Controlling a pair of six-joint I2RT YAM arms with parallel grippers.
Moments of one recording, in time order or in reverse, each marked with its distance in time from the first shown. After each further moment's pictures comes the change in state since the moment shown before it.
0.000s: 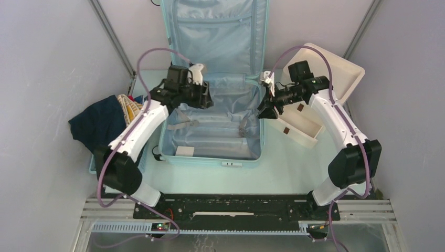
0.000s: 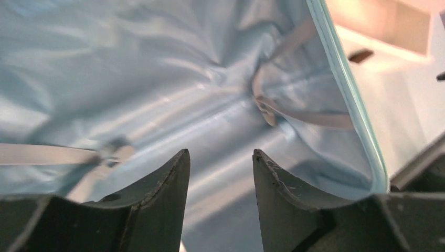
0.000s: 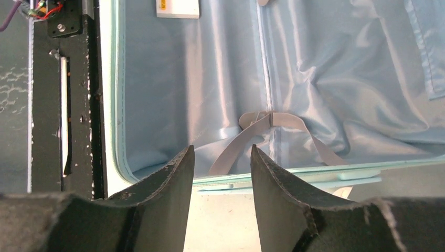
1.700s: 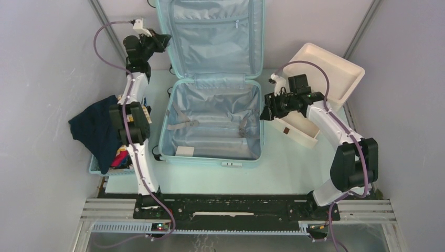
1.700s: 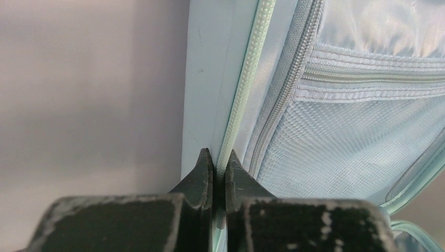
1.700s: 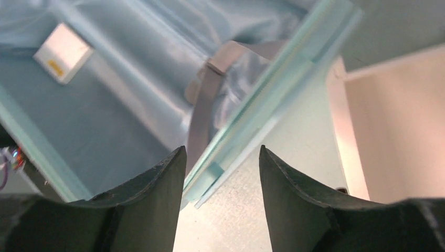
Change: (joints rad) left arm 0.516 0.718 0.678 0.958 0.240 -0.240; right arm -0.020 -0.051 -0.317 0.431 0.378 0.811
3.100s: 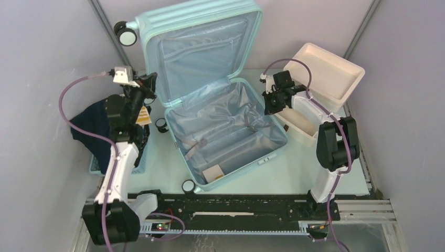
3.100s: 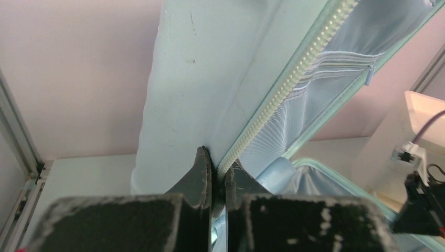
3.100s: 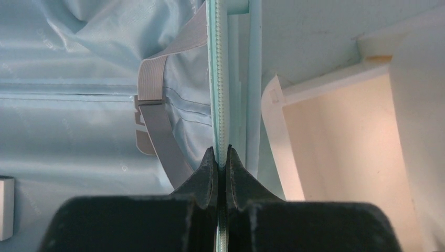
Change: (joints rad) left arm -0.021 -1.186 -1.194 0.097 -0.217 0.126; right arm 0.057 0.255 0.160 -0.009 0.388 -0.003
